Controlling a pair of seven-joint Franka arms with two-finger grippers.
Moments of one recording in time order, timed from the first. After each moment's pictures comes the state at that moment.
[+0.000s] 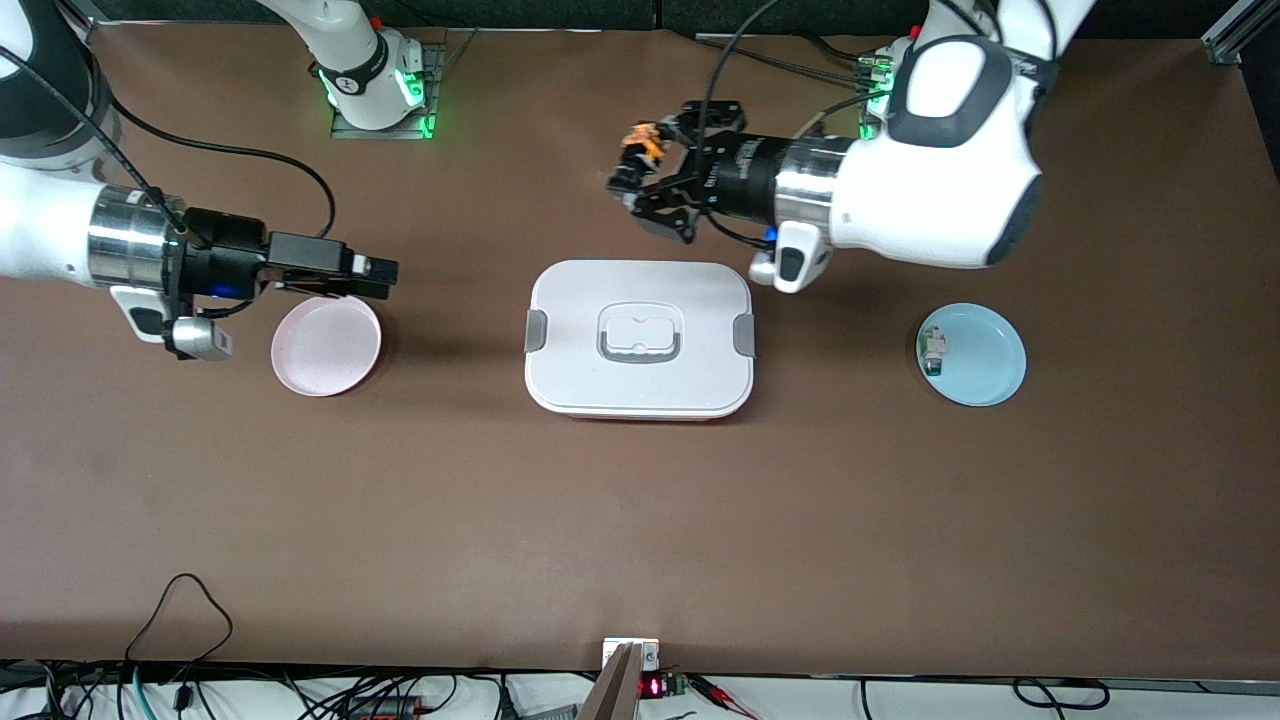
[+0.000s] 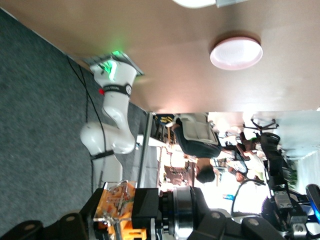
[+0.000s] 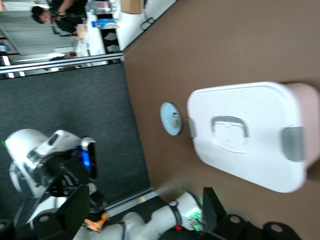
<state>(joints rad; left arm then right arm) -0.15 0.37 -0.42 -1.44 -1.11 1.78 -1.54 0.23 0.18 -0.12 -1.67 1.18 1.76 0.00</state>
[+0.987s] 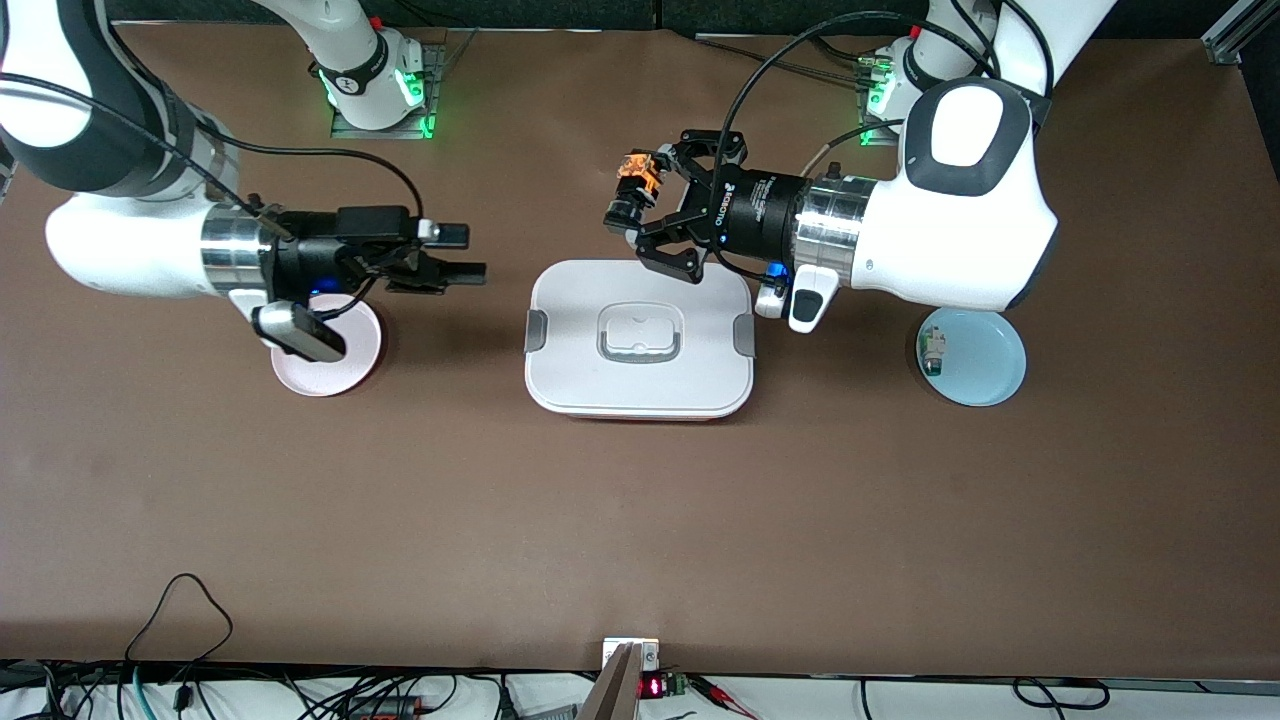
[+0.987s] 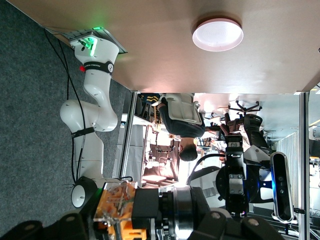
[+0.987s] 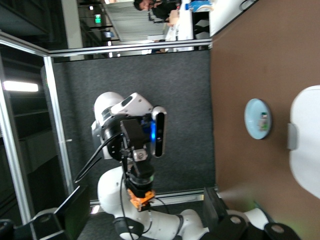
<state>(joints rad) -0.13 0.44 -0.41 -1.35 -1.16 1.78 -1.55 0.31 0.20 -0.08 -1.78 1.62 1.77 -0.32</state>
